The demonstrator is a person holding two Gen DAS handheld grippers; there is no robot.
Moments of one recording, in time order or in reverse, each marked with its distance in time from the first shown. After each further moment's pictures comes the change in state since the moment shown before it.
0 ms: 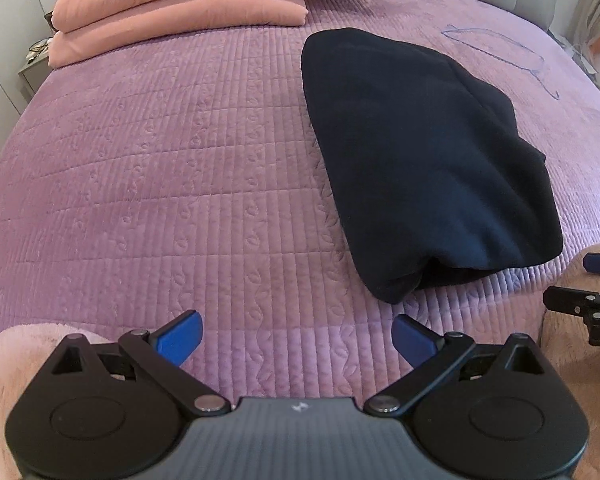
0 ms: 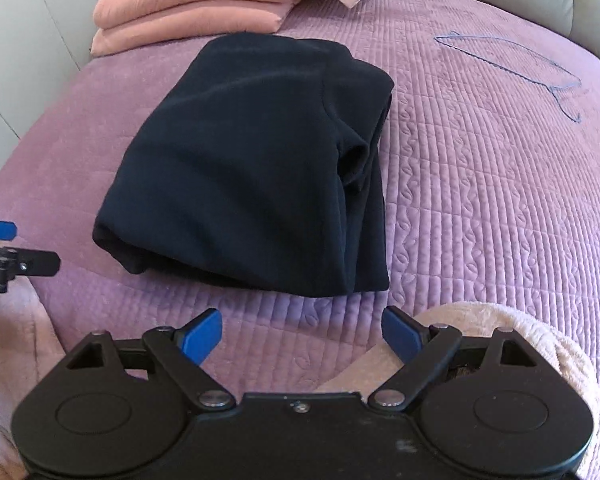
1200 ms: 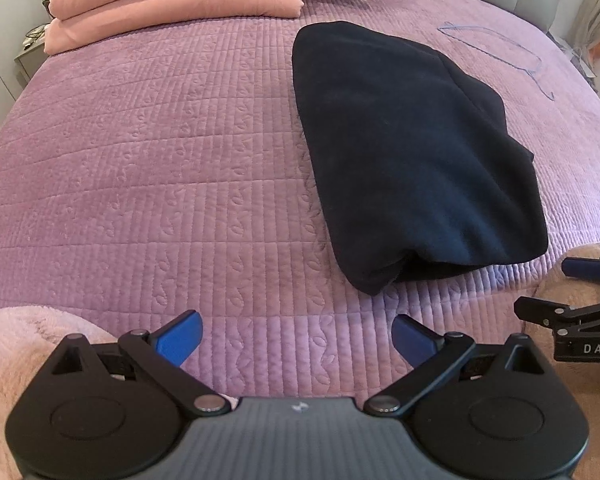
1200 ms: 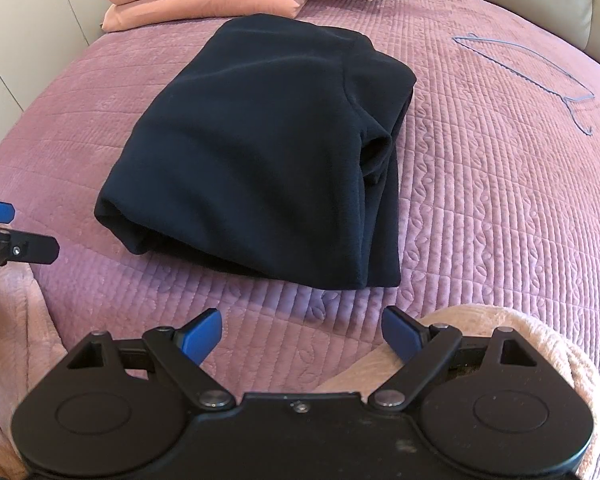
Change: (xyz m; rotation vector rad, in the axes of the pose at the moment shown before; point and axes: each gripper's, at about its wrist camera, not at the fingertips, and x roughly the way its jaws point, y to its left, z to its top) left arm -0.004 -0.007 -0.001 -0.027 0.029 -0.029; right arm 0.007 0.010 -0.004 -0.059 0.030 -0.006
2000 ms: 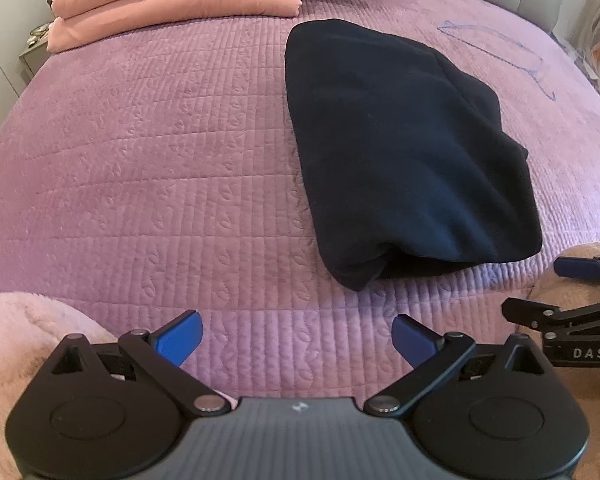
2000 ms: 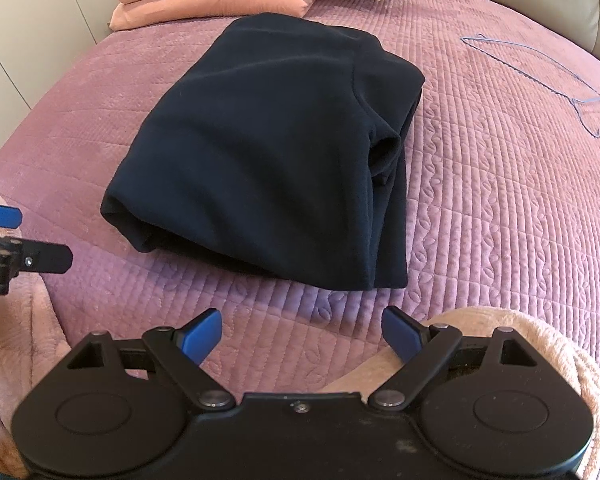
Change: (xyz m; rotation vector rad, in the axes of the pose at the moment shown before) left arm 0.000 -0.014 -0.006 -0.020 0.000 0.006; right arm 0.000 0.001 0.002 -0.012 0.002 0.021
